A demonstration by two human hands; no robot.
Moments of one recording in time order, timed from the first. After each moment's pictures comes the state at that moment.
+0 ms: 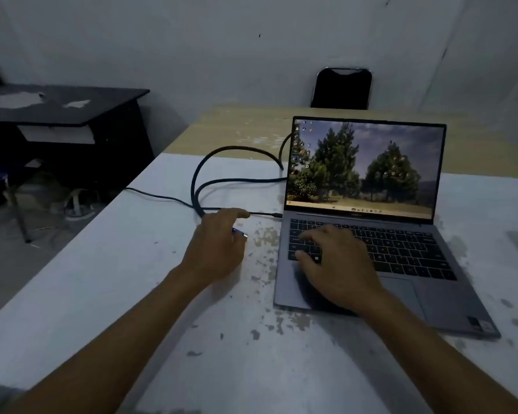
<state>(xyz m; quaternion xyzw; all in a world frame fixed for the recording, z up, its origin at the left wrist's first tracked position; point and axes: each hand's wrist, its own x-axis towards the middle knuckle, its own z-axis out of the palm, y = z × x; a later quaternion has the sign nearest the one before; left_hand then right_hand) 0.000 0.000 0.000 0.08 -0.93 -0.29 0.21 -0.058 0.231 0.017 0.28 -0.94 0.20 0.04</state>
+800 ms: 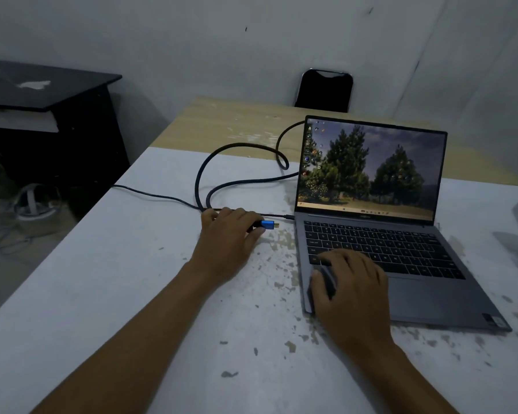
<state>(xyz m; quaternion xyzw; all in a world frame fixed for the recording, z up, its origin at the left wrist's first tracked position) -0.026 -0.043 -0.029 0.00 -0.95 -0.16 0.28 -0.006 0.201 -0.024 0.19 -0.93 0.22 0.22</state>
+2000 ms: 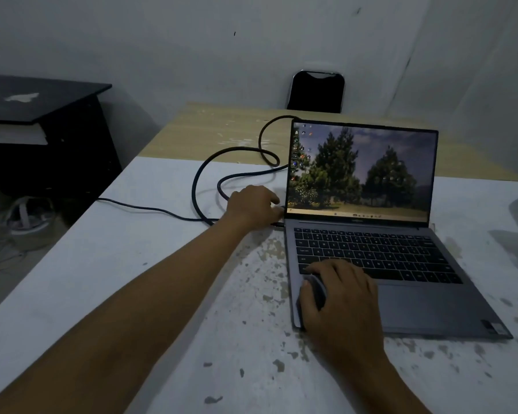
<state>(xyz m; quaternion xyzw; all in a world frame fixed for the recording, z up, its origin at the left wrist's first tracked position) -0.153 -0.018 0.008 0.01 -0.98 -0.17 0.10 -0.005 0.200 -0.025 0.19 -0.93 0.24 0.19</state>
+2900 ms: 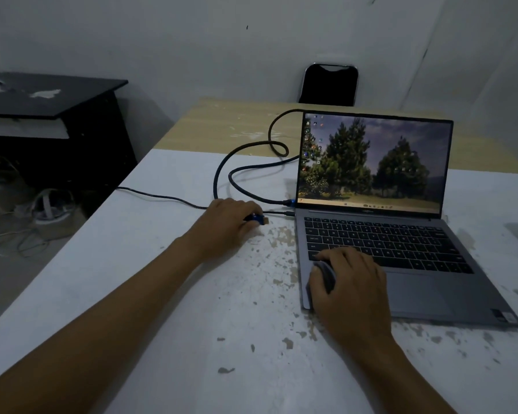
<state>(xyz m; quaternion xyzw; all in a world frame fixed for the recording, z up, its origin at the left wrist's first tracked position) -0.049 -0.068 -0.007 -0.10 -0.97 -0.15 0.15 -0.008 0.202 -0.027 0.19 -0.93 0.25 0.19</state>
